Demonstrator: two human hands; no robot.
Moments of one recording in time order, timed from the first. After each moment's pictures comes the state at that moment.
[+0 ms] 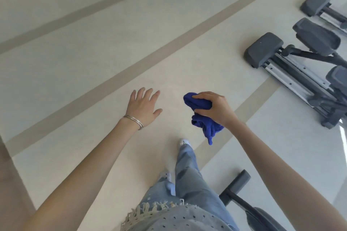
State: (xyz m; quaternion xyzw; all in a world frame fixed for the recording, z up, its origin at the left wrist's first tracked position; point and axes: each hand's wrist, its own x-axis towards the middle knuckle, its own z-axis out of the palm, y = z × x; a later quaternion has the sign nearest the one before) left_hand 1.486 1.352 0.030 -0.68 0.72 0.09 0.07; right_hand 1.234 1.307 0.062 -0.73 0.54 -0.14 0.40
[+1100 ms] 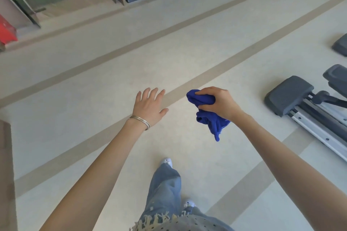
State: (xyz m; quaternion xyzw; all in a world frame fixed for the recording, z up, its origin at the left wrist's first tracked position) left_hand 1.470 1.072 0.091 -0.74 0.67 0.02 0.04; right_hand 1.235 0.993 0.117 -0.79 0.45 -0.17 0.38
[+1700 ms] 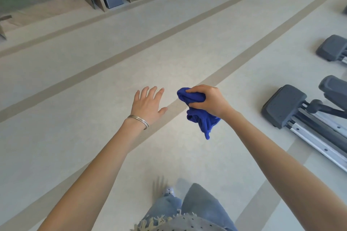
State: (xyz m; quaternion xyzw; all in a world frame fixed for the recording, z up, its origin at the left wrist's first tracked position) left_hand 1.583 0.868 0.093 -0.71 0.71 0.02 0.03; right_hand 1.365 0.810 0.123 -0.78 0.48 -0.18 0.36
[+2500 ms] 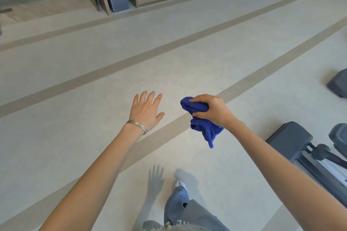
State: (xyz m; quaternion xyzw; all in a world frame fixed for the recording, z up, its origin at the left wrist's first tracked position) left_hand 1.563 0.609 0.078 -0.74 0.67 0.01 0.03; right_hand 1.337 0.534 0.118 -0.81 0.44 -0.13 0.35
